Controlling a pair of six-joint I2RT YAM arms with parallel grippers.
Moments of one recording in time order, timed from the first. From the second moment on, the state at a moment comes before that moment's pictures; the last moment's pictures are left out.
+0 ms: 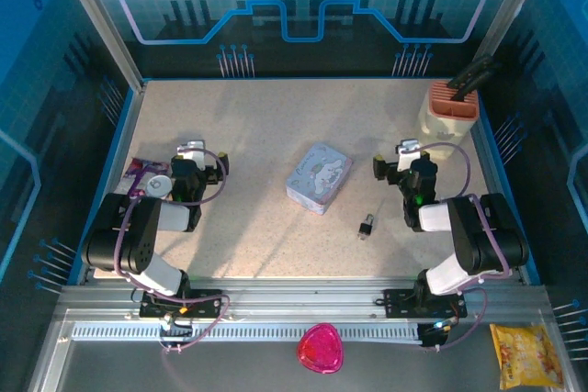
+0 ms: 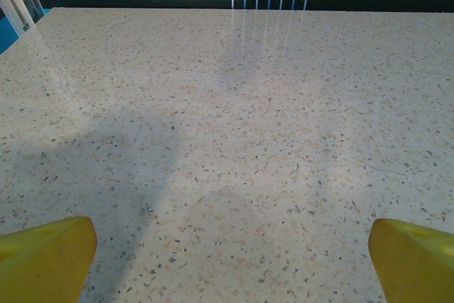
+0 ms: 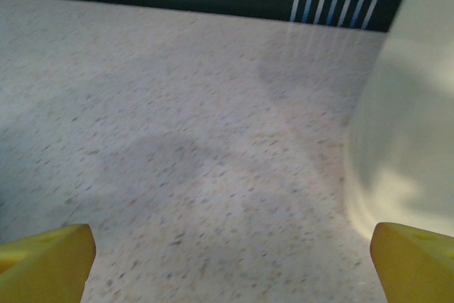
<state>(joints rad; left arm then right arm) -0.04 1.55 0.36 0.86 -0.13 -0.07 0.08 1.54 0.36 0.86 0.07 -0.06</state>
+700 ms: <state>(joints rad) -0.04 1.55 0.36 0.85 -0.13 -0.07 0.09 1.54 0.36 0.85 0.16 -0.05</state>
